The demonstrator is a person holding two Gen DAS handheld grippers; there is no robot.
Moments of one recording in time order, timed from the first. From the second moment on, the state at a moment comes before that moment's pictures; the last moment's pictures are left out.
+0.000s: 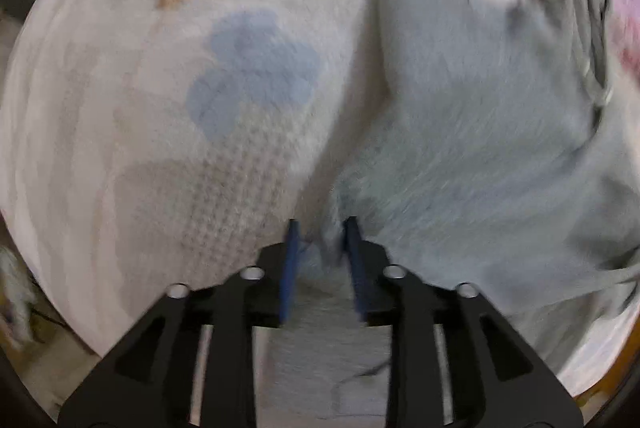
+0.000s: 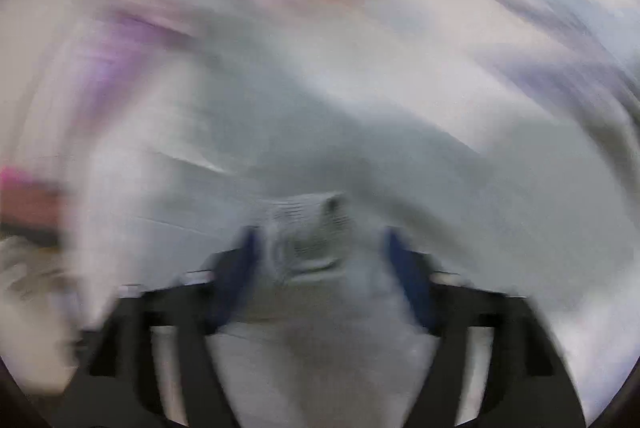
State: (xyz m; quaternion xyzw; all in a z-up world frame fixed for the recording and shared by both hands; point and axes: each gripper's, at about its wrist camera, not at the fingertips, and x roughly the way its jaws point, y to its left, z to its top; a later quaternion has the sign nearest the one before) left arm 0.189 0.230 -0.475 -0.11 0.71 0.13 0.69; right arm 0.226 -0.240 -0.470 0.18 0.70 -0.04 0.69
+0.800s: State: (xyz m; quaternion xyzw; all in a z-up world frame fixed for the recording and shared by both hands) left arm 0.309 0.241 -0.436 -0.10 0.60 0.10 0.79; right arm 0.302 -0.202 -0.423 0.07 0.60 -0.03 0.80
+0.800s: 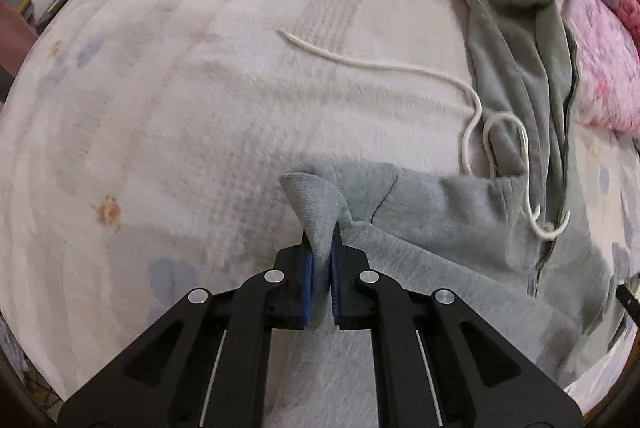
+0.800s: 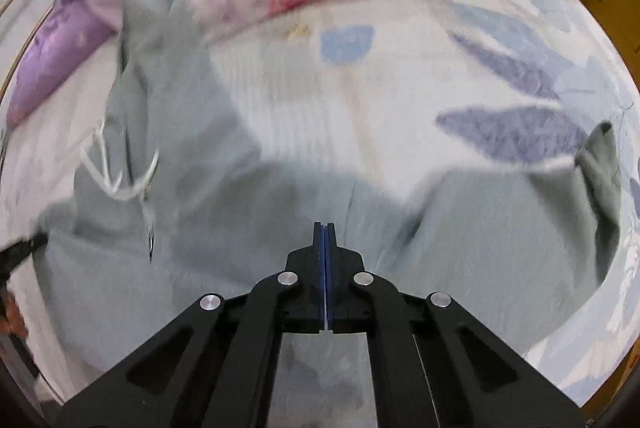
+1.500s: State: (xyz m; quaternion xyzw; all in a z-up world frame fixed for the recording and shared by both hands) left arm 0.317 0.270 -0.460 -0.07 0.62 0.14 0.77; right arm 0.299 -0.176 -0.453 0.09 0.66 0.02 0.74
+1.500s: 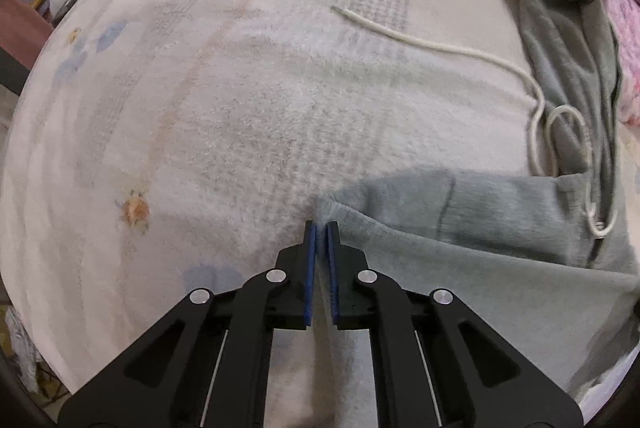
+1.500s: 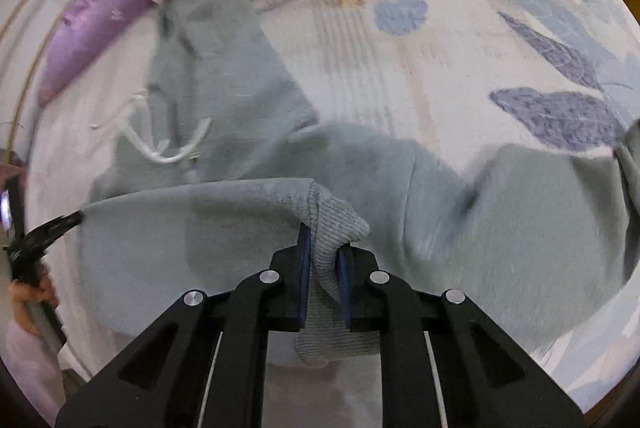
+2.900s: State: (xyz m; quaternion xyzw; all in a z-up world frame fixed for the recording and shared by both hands) left arm 0.215 0.207 -0.440 -0.02 0.68 0.10 0.72; right arm 0.221 -0.184 -0.388 0.15 0.68 0.07 0.71
